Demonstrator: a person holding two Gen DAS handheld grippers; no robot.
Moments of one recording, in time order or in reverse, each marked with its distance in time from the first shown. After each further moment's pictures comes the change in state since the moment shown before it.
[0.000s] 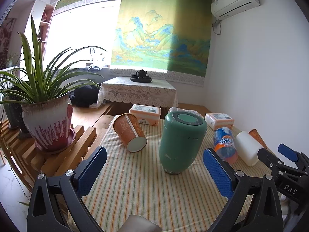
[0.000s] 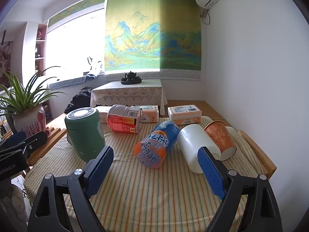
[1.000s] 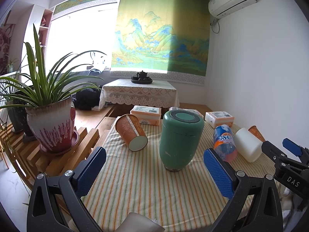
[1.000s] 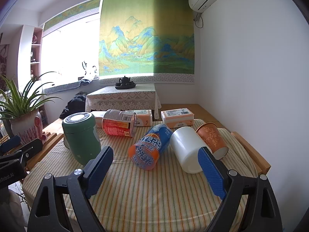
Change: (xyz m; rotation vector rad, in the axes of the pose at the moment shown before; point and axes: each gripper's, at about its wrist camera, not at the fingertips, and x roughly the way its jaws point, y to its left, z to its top) left arm -0.011 -0.006 -0.003 0.029 -0.009 0.019; right arm -0.011 -0.005 -0.002 0.020 -0.036 -0.039
